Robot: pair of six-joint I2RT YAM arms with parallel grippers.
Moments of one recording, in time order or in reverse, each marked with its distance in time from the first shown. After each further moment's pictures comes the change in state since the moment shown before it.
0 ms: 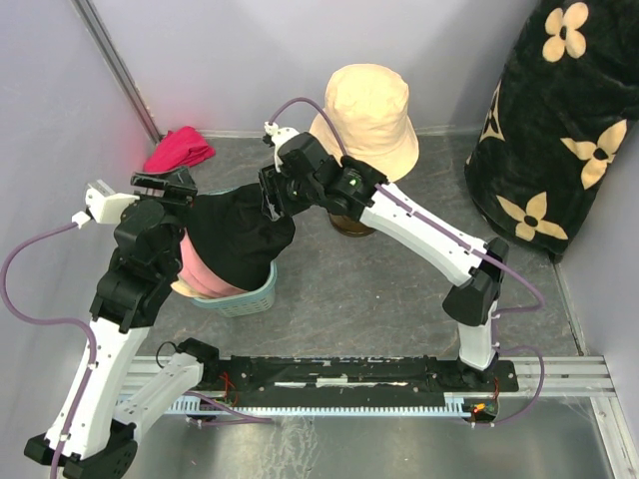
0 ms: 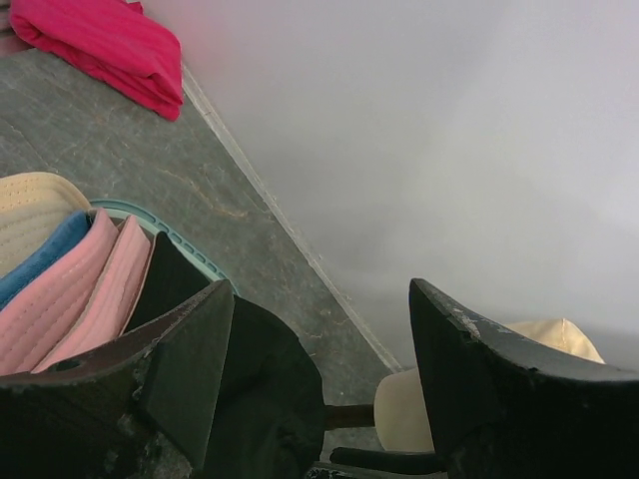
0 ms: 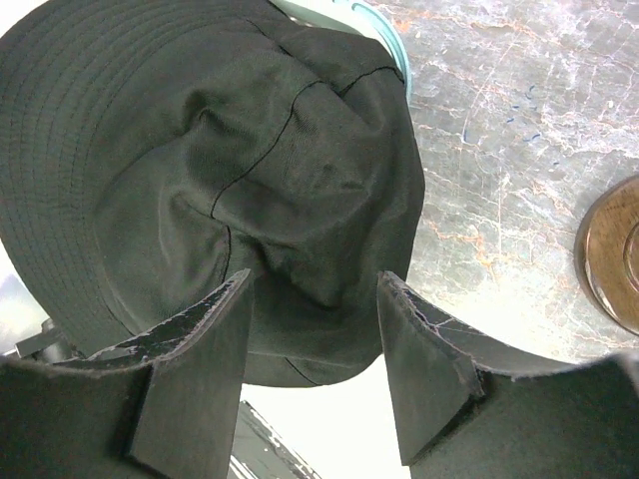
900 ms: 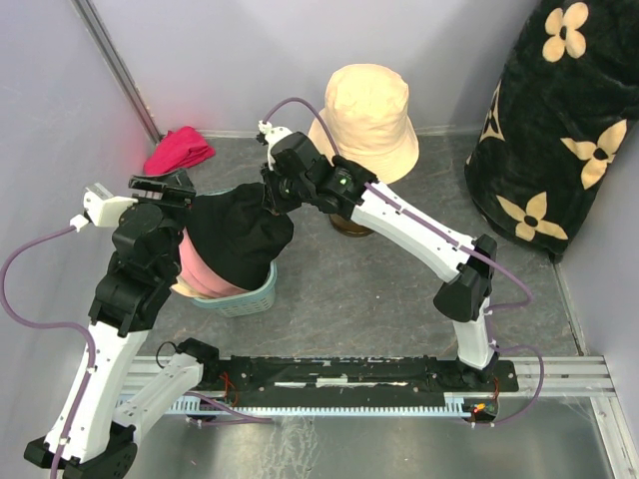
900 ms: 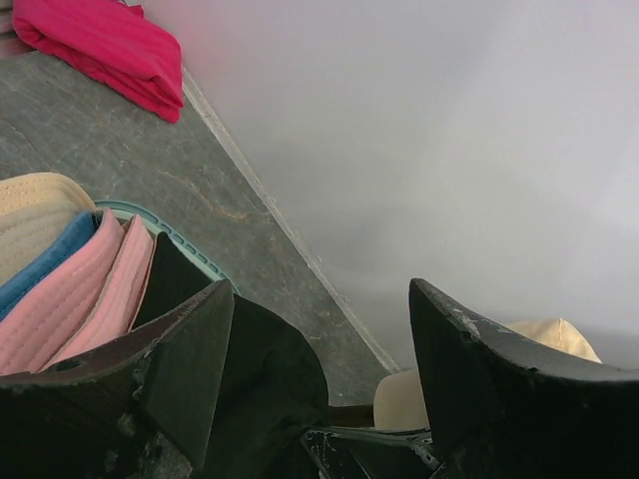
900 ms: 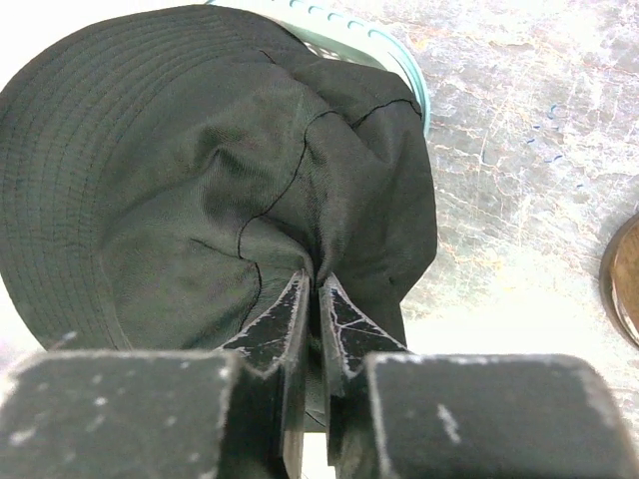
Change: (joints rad) left arm 0.000 -0.016 -0.011 0.000 -0.004 0.000; right arm -0.005 0.061 0.043 0.041 -0.008 0.018
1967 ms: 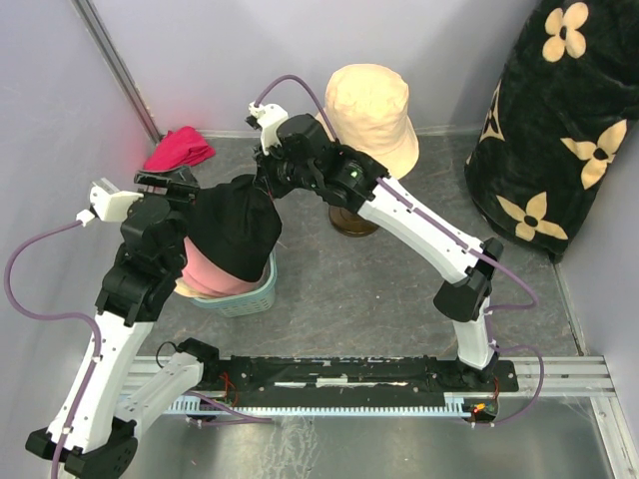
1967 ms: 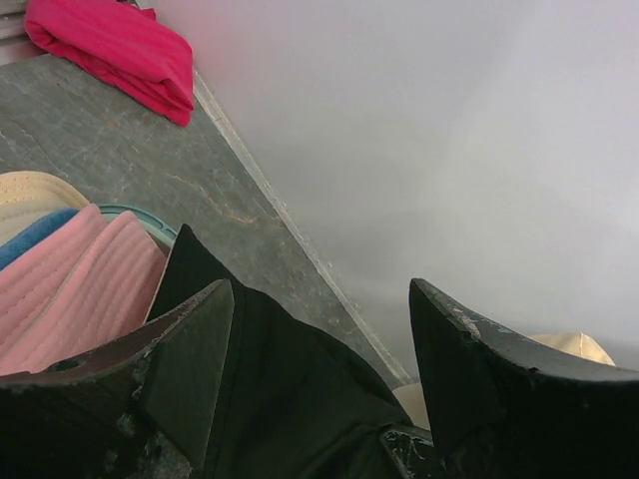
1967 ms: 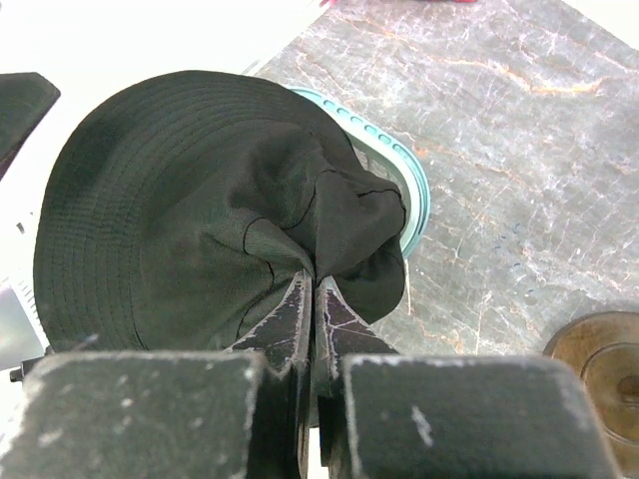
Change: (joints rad) left arm 0.000 0.041 -0.005 0.023 -0.021 -0.010; right arm -0.002 -0.002 0.124 0.054 -0.047 -0.190
